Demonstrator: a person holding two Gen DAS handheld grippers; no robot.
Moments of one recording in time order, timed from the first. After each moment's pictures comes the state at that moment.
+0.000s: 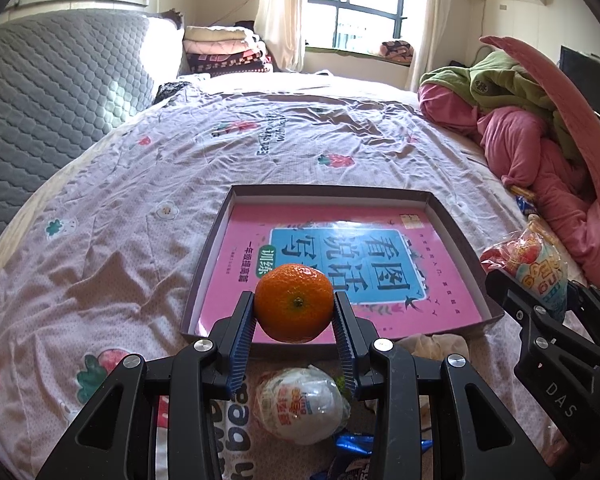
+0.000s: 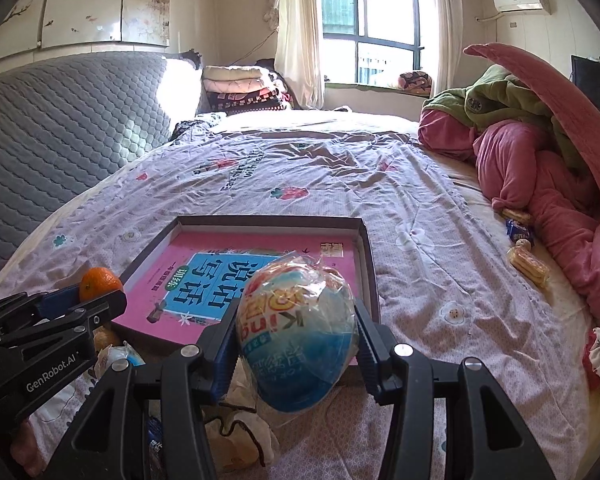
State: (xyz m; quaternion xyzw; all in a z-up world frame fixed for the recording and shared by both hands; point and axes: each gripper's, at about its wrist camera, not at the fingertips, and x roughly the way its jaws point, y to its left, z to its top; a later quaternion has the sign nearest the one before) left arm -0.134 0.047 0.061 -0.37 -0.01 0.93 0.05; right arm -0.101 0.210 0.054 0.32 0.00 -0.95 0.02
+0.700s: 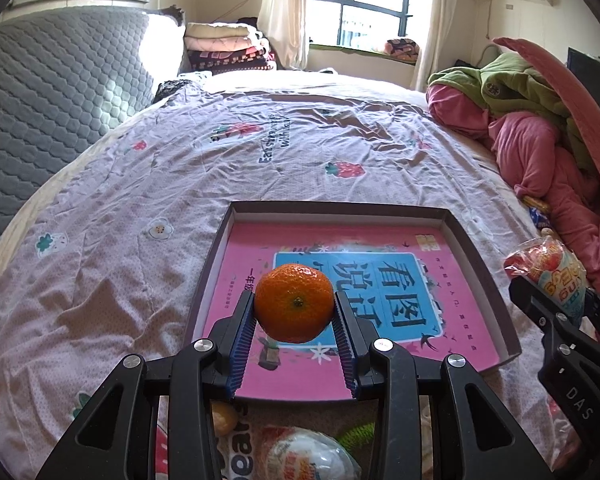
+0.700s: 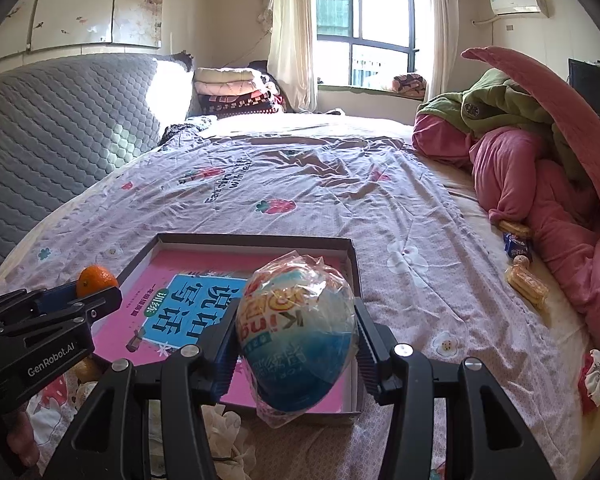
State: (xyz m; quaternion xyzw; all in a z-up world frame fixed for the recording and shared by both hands) left arm -0.183 0.046 0.059 -0.38 -0.01 0.93 0.04; right arm -0.138 0.222 0.060 0.32 0.00 -0.95 0.00
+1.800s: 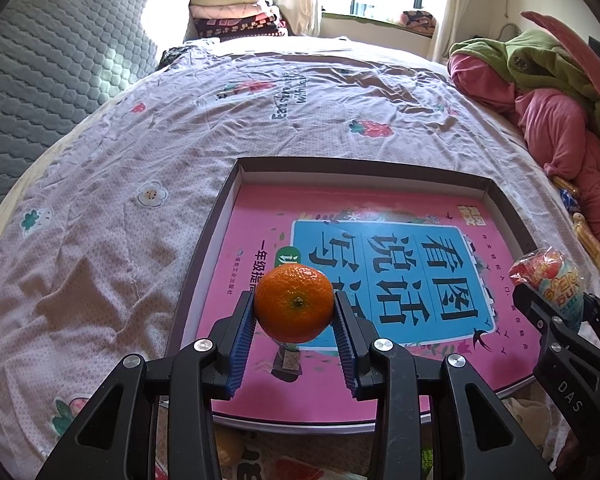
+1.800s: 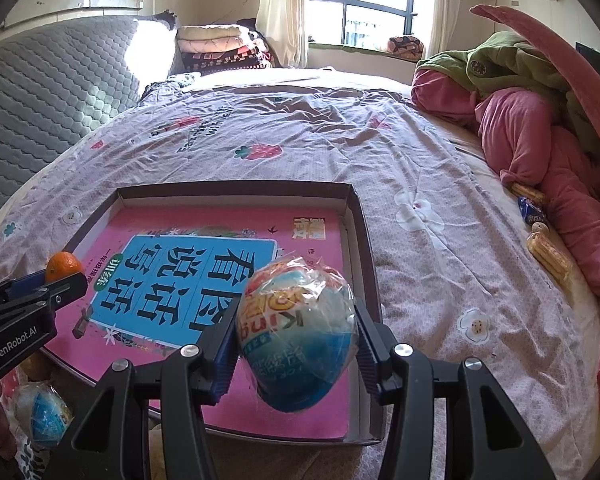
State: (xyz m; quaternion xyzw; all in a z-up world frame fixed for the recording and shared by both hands) left arm -0.222 0.042 0.011 -0.43 -0.01 0.90 0.02; right arm -0.185 0.224 0.002 0.39 0.01 -0.92 -0.01
